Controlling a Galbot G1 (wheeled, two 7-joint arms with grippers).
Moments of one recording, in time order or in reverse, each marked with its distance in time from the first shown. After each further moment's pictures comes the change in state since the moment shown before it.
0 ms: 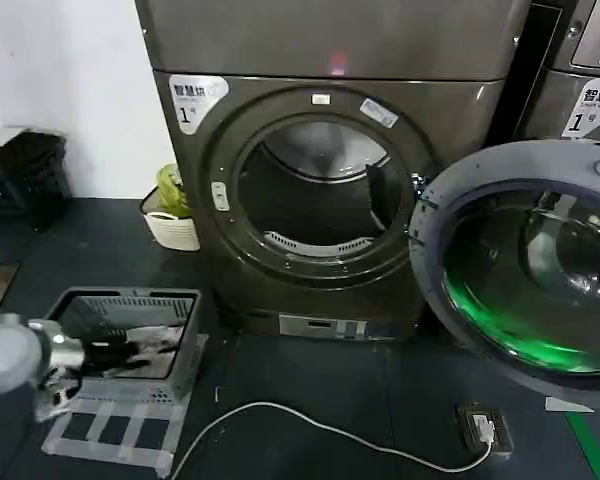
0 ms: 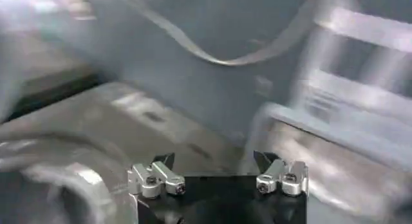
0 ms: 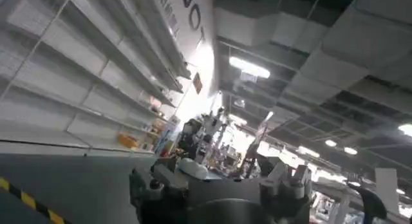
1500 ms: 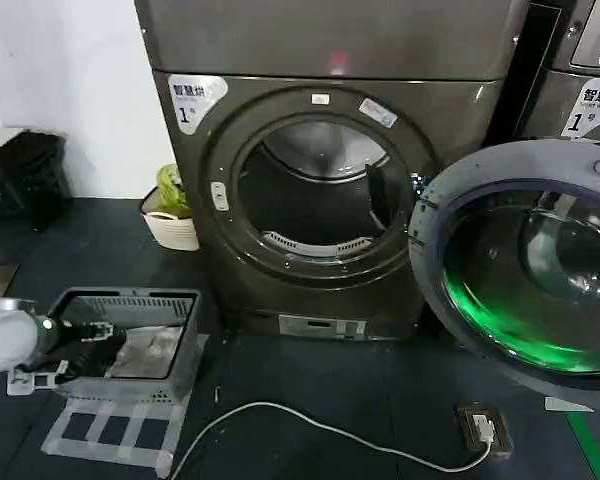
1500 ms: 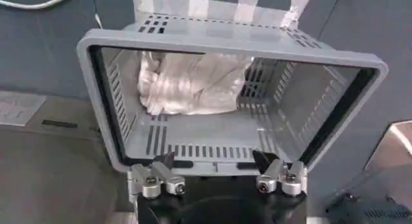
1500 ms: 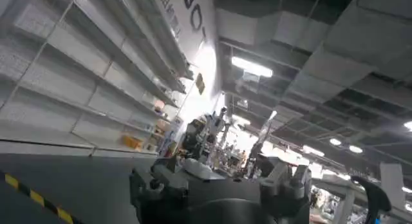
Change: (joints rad) left arm -0.148 -0.052 0.060 0.100 0.464 -0.012 0.099; right arm 0.009 0.029 -0.006 -0.024 0.008 0.064 -0.026
